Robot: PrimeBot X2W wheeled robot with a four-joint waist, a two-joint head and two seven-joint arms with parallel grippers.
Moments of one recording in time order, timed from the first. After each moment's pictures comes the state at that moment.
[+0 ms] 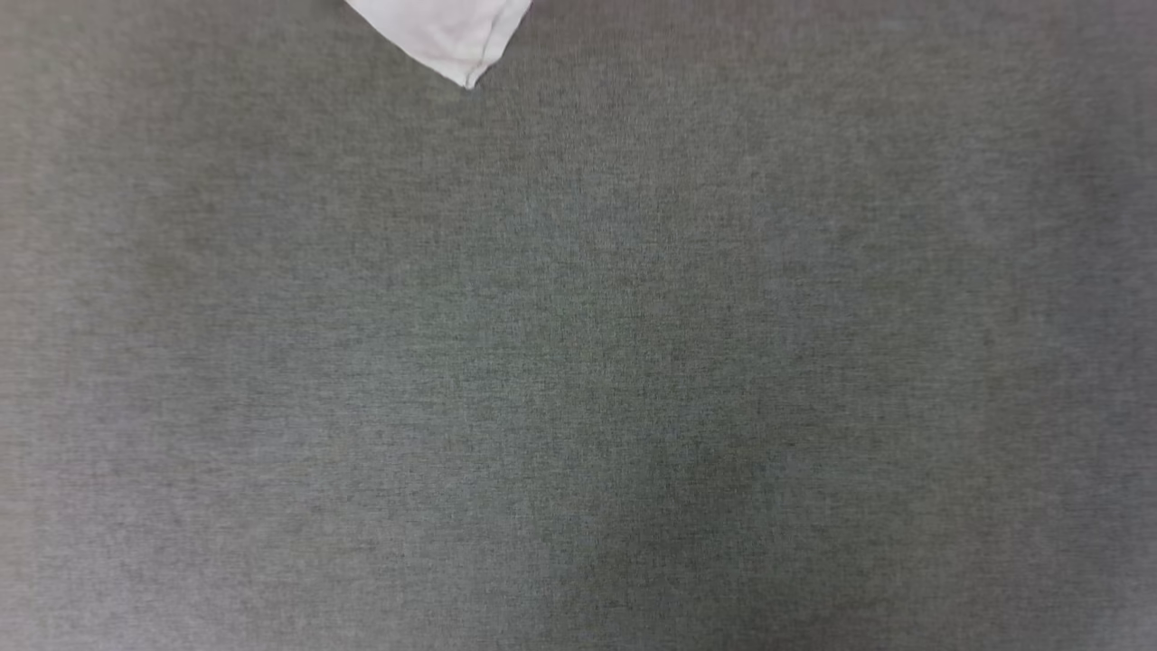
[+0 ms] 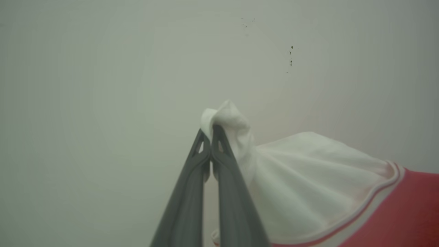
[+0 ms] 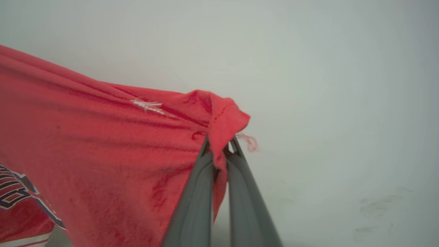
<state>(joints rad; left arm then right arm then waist) -1.63 0.50 -0.38 0.67 -0.66 0.03 -0.18 -1.50 -0.28 0.05 0.64 0.15 0.13 0.19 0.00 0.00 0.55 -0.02</state>
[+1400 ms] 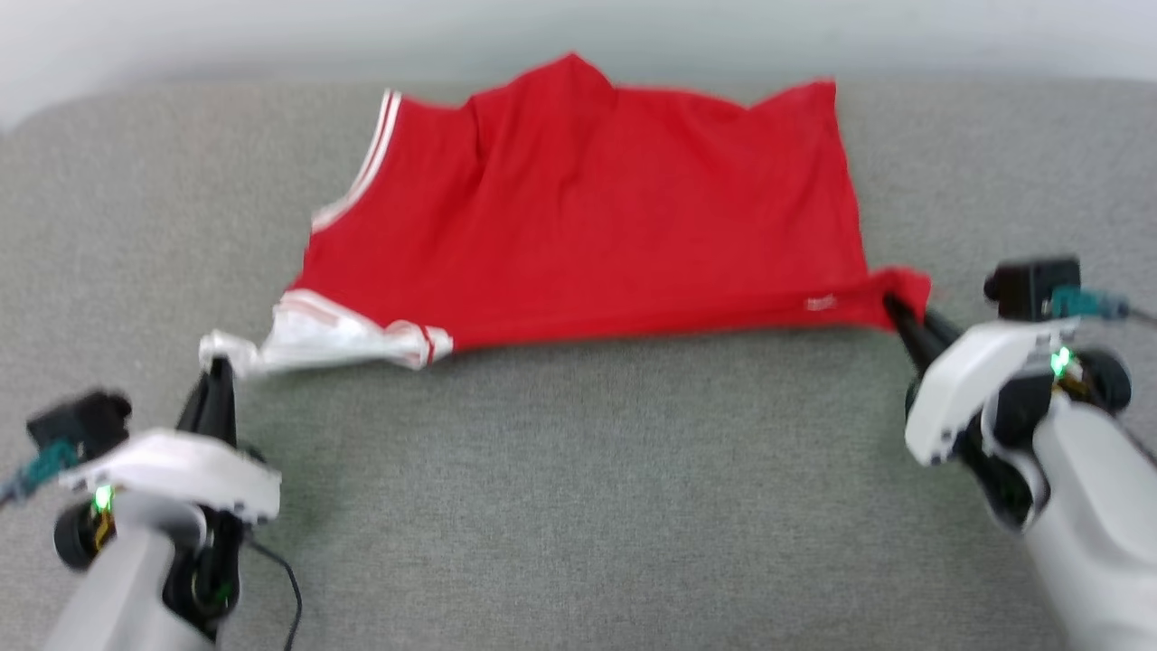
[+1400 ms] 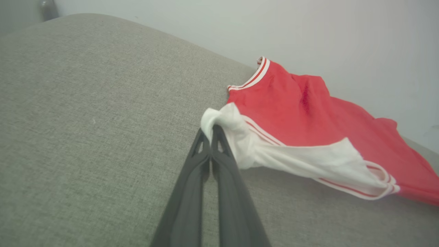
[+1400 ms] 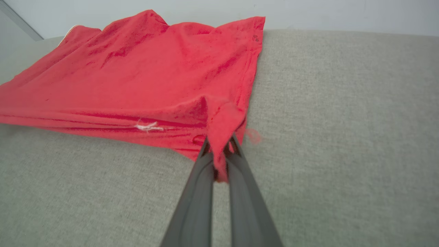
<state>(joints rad) -0.44 0.43 -0.29 0.61 -0.91 -0.01 -0.26 -0.63 -0.30 0.33 0.70 0.52 0.13 0.05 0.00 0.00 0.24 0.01</state>
